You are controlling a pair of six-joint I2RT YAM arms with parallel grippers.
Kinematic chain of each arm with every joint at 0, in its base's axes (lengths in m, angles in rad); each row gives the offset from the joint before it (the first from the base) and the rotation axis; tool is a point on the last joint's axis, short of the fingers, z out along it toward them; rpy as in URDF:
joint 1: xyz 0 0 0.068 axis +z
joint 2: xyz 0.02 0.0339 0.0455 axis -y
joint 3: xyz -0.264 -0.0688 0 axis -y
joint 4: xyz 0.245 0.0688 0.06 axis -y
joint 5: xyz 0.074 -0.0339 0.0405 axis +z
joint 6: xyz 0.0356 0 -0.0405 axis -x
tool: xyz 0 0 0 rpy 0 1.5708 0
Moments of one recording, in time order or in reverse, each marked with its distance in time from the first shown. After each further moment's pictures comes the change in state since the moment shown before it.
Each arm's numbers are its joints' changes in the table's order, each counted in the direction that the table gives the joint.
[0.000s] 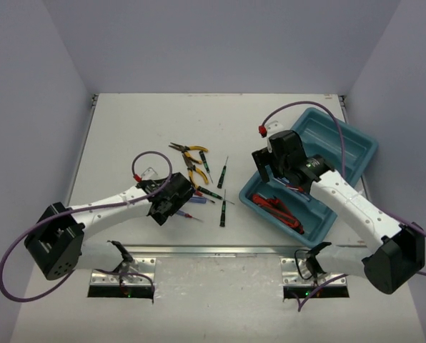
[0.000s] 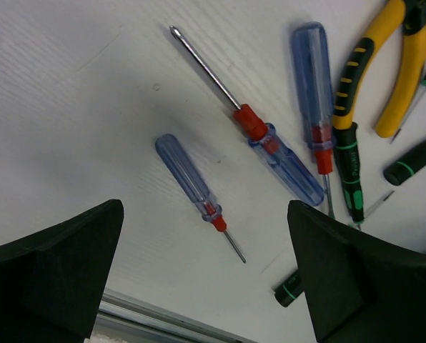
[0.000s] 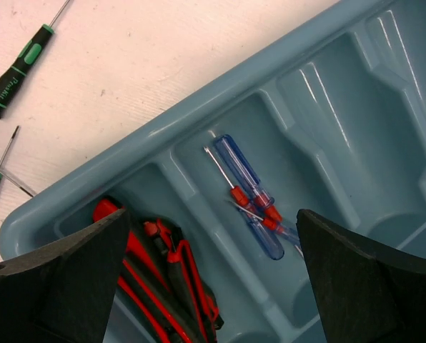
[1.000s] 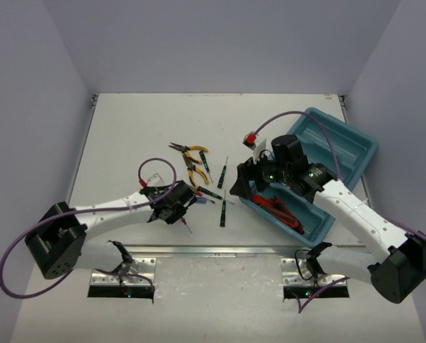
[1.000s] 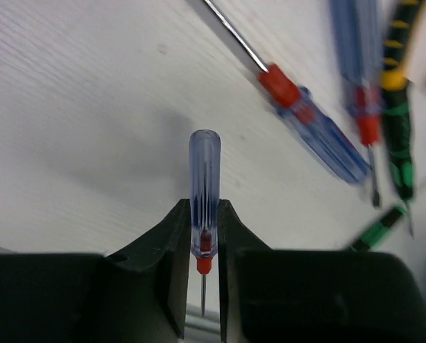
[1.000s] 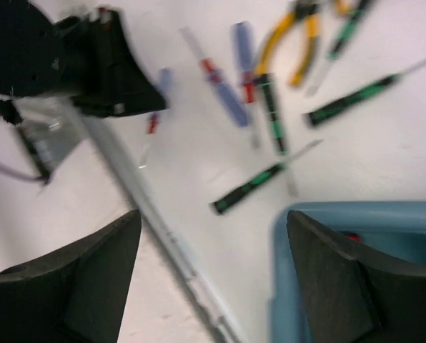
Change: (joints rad) left arm -0.037 -0.074 -0.059 0.058 -0.047 -0.016; right arm 0.021 0.076 -0.048 0.105 0.730 -0.071
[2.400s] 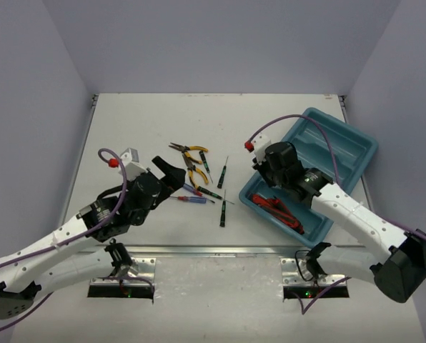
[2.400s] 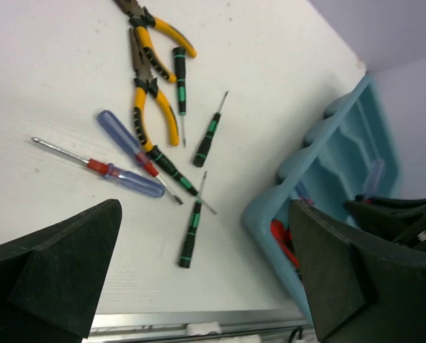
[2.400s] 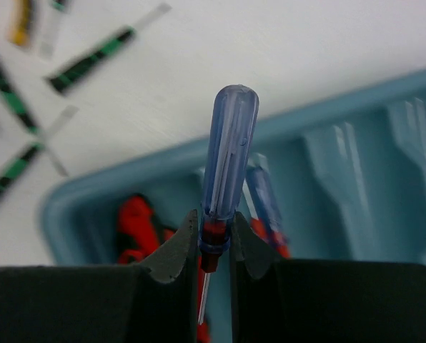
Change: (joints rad) left arm -0.131 0.594 0.147 0.020 0.295 -0.310; right arm 0.103 0.010 -0.071 0.041 -0.626 0.228
